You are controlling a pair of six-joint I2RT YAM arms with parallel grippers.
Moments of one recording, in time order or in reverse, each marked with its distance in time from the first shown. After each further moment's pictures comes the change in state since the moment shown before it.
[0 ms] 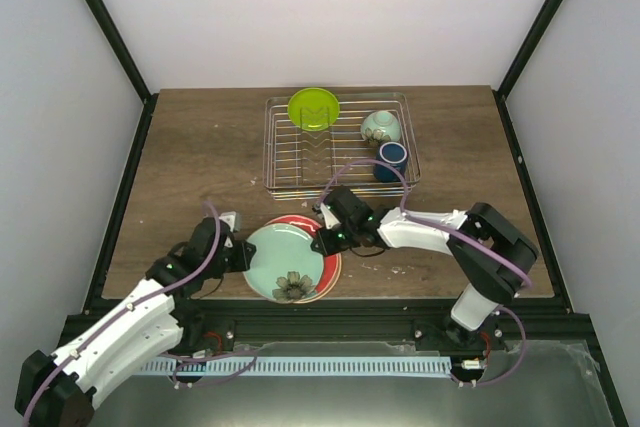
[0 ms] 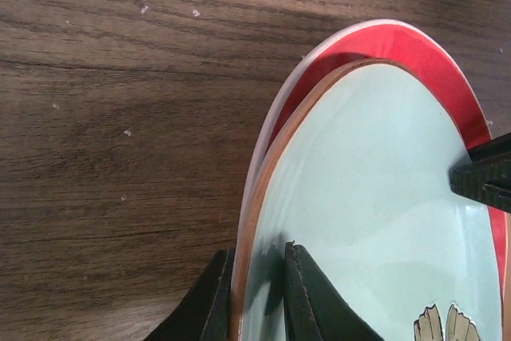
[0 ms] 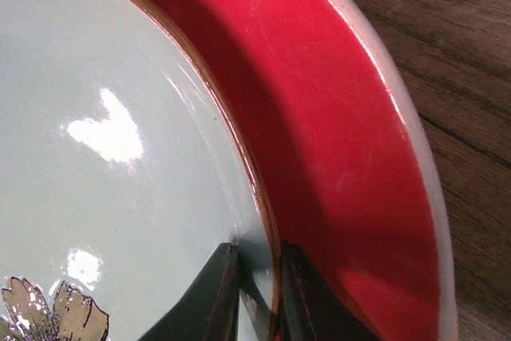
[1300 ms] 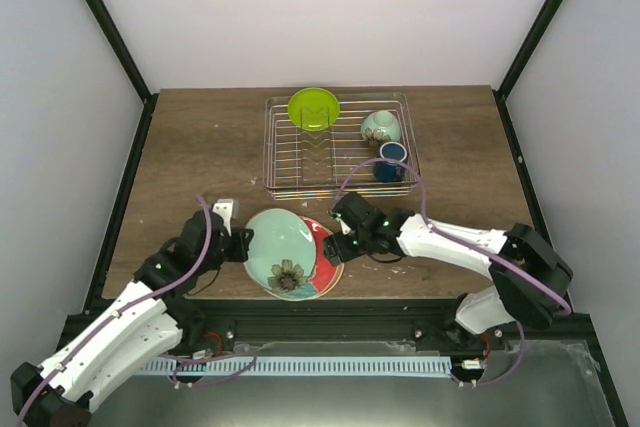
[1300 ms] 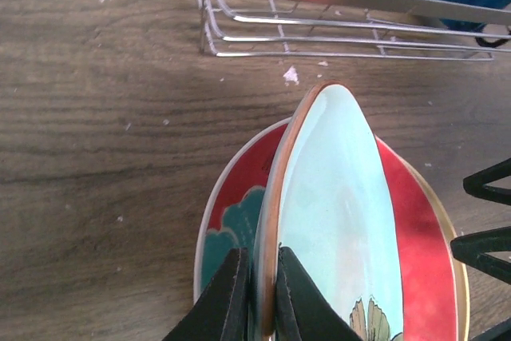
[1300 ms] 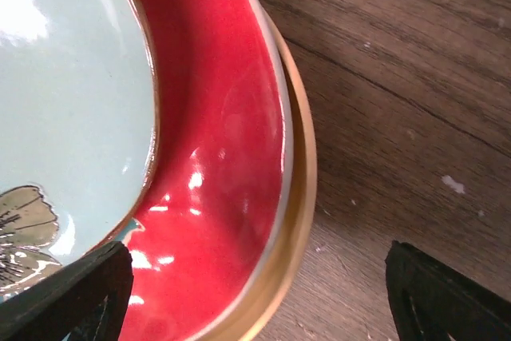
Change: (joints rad) left arm -0.025 -0.082 0.111 -0.041 -0.097 0.066; right arm 0.031 -0.202 -0.026 -0.262 0.227 -0.038
